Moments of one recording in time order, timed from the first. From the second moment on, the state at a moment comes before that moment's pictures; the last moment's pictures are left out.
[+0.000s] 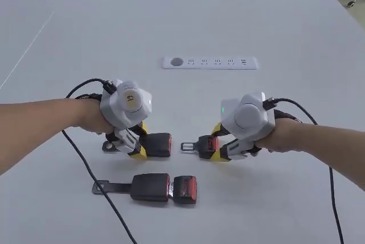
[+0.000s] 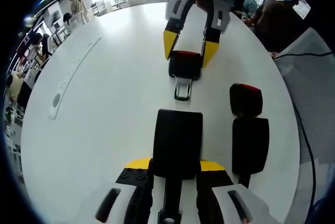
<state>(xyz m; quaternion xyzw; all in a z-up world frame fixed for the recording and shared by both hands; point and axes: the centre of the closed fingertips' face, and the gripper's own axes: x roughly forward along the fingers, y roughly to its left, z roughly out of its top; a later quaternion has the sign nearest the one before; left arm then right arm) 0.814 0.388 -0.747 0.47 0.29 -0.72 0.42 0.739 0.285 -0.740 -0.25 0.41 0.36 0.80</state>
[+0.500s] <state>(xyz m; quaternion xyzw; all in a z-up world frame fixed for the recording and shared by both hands) 0.816 0.387 -0.749 0.47 0.29 -0.72 0.42 0.750 0.300 -0.741 -0.25 0.40 0.36 0.81</state>
